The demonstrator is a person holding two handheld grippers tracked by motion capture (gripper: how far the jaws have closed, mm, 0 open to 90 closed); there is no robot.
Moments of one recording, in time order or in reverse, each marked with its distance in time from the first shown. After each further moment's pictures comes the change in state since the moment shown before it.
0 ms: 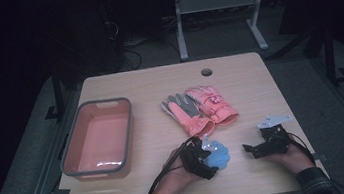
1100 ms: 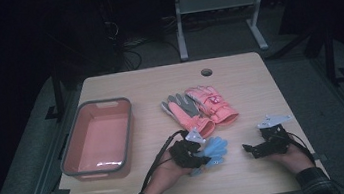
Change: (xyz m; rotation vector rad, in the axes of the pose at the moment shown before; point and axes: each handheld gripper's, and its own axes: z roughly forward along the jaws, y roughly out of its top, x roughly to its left) left arm 0.020 -0.001 -0.036 -0.104 -0.139 -0.072; right arm 0.000 0.000 0.000 0.000 0.001 0.001
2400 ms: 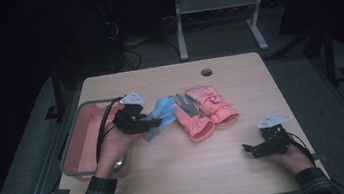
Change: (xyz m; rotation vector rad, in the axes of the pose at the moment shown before) left arm 0.088 -0.008 -0.140 -0.149 0.215 -0.150; right arm 0.000 0.000 0.000 0.000 -0.003 0.000
